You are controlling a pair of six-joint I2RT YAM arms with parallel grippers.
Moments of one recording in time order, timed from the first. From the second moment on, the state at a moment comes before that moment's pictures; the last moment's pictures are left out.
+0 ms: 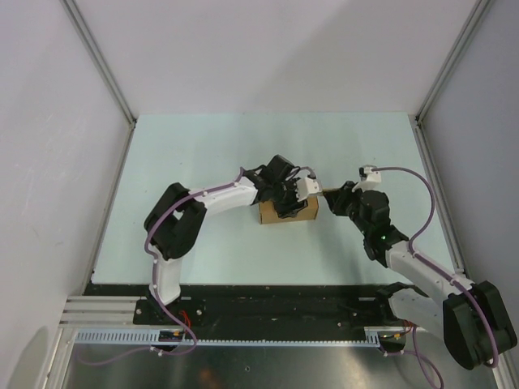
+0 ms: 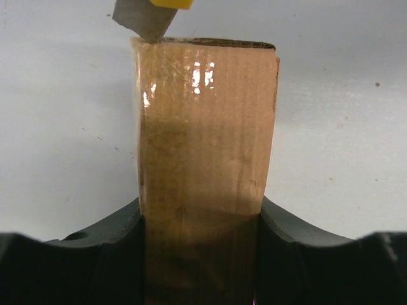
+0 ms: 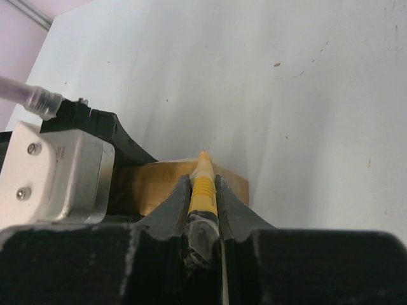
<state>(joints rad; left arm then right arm) -0.78 1.97 1.39 -0.33 0.36 0.54 0.41 1.02 0.42 0.35 0.02 0.52</state>
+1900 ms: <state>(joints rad) -0.82 1.99 1.42 -0.40 0.34 0.49 0.35 0.85 0.45 0.12 0.02 0.60</state>
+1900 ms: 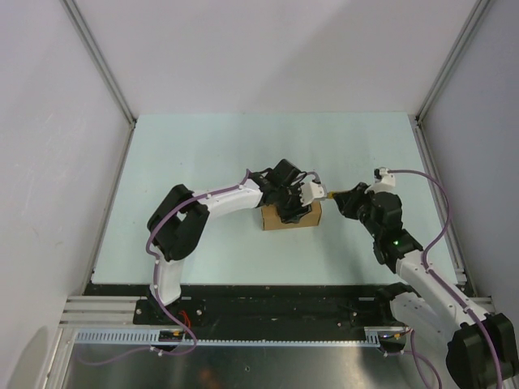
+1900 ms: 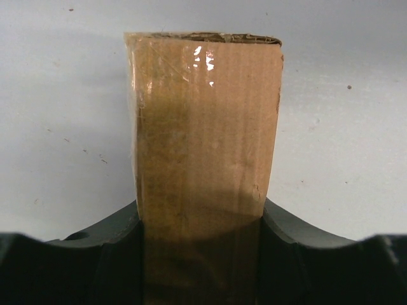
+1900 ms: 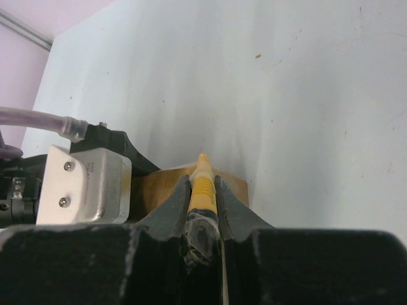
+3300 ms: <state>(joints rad) -0.83 1.99 1.42 -0.40 0.34 0.49 0.39 0.99 0.45 0.23 0.03 0.60</state>
